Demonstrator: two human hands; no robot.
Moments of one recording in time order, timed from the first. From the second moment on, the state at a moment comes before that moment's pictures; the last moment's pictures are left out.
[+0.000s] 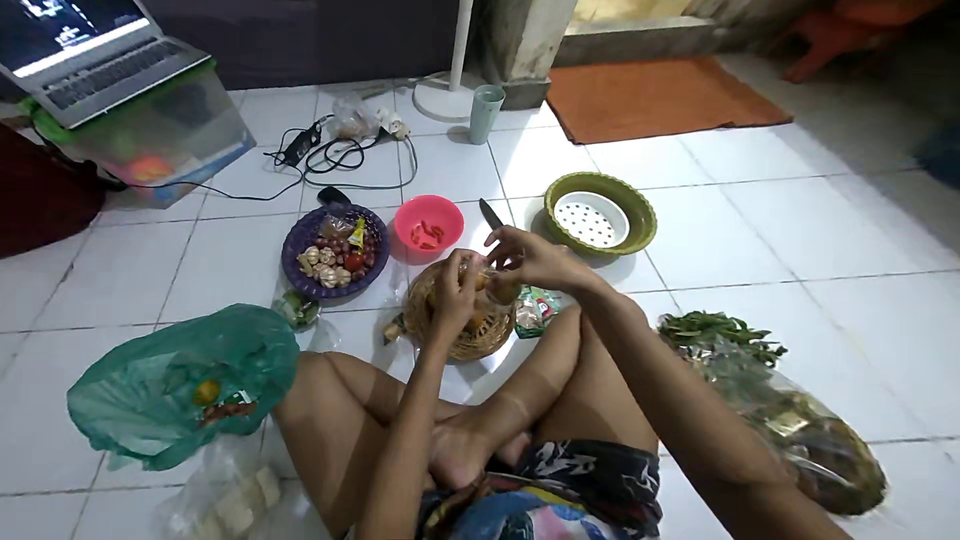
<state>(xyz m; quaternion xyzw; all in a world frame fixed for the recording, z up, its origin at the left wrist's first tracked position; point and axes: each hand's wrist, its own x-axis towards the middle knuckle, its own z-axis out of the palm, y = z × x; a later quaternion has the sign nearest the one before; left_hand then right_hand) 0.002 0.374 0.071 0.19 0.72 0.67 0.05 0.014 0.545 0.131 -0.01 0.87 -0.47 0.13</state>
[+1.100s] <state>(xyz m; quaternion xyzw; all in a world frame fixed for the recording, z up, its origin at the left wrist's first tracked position) -0.011 0.345 0.001 0.03 0.77 0.63 0.09 0.045 0.558 0.080 0.12 0.75 -0.64 -0.13</state>
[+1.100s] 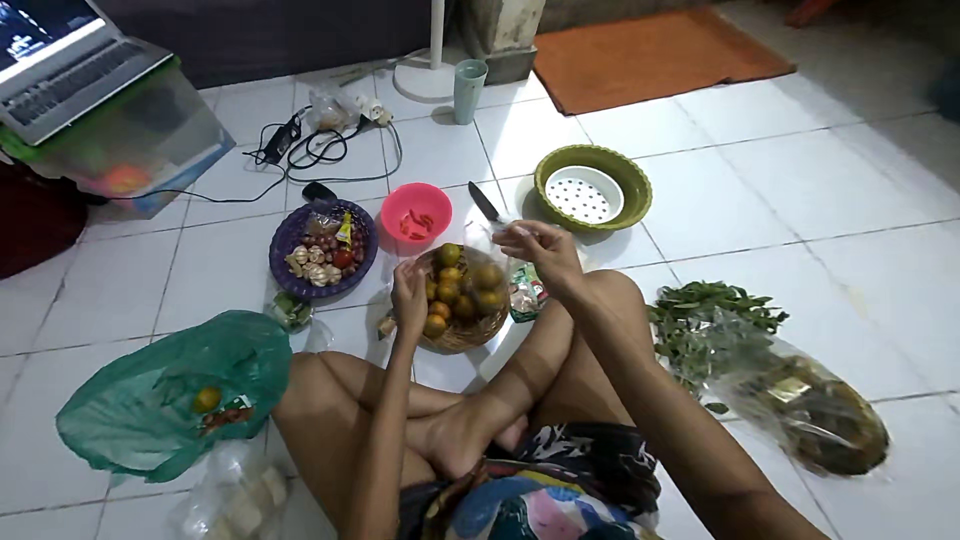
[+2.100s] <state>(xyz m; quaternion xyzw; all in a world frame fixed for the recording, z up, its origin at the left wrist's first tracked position) 0.022 0.204 0.008 -0.03 0.69 0.72 0.02 0.016 0.565 0.006 0.03 0.92 -0.34 0.19</state>
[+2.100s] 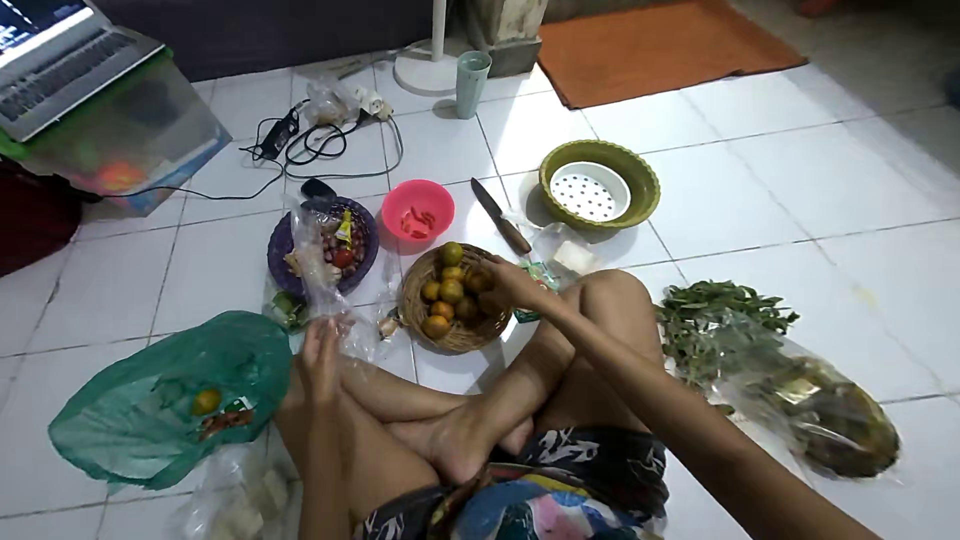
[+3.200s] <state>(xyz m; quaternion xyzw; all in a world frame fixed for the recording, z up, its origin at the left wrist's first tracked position) 0.042 0.206 -0.033 -0.09 0.55 0.83 0.07 0.069 0.490 -0.010 -0.16 0.94 -0.17 0.27</state>
